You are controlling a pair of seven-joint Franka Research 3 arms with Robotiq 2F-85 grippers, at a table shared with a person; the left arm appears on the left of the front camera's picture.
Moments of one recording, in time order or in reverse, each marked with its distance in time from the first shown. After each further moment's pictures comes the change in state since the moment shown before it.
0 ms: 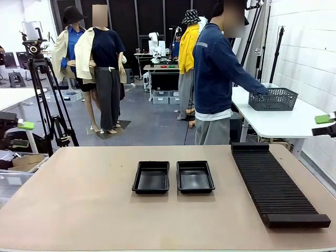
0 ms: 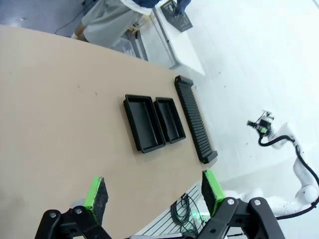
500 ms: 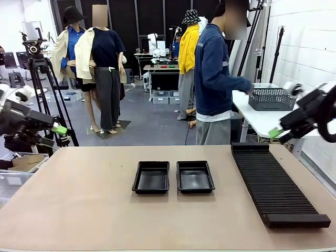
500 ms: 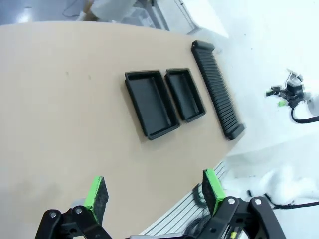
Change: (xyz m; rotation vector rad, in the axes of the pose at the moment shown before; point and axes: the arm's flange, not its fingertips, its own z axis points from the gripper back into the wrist) left arm 0.008 -0.058 -0.076 0.134 0.163 -0.127; right arm 0.041 0.037 -0.115 -0.277 0.401 0.013
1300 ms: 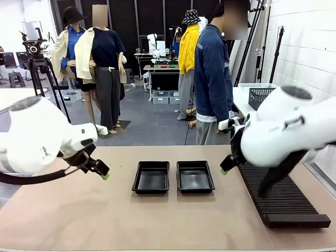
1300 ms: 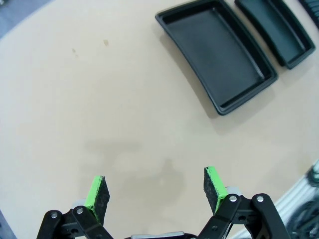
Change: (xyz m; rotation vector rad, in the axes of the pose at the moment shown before) left arm -0.052 -0.063 -0.181 0.556 0.223 -0.378; right arm 0.012 0.068 -0.193 -0.582 0.092 0.191
